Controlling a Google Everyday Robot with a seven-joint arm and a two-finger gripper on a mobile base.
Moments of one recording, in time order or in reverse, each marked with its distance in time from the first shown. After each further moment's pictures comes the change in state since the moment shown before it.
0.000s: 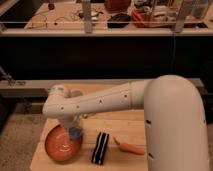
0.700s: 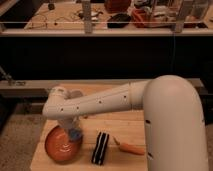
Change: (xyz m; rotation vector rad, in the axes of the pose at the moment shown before) arm -0.005 -0.004 0.004 0.014 -0.008 -0.014
